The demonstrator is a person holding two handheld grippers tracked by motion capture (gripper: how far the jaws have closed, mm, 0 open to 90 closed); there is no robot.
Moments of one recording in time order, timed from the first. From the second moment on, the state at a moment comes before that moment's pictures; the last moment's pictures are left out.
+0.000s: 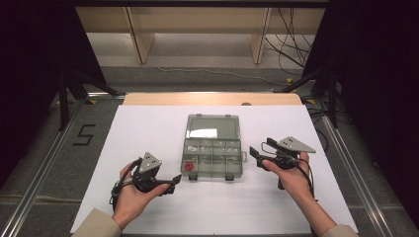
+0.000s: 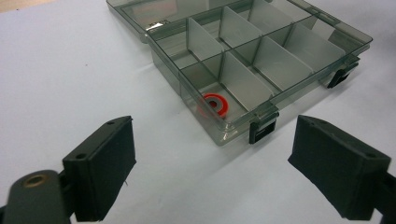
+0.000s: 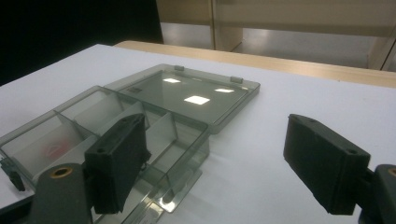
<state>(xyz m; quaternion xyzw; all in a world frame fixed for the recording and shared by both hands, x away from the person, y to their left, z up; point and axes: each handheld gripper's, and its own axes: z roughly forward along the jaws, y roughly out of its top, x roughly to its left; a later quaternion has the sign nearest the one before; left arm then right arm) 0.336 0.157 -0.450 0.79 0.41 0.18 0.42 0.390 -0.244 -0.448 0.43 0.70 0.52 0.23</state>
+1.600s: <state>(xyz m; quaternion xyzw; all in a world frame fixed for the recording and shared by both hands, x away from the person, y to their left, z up) 0.332 0.162 -0.455 0.78 0.42 0.19 0.43 0.475 -0.211 -0.439 0.46 0.73 0.45 0.22</state>
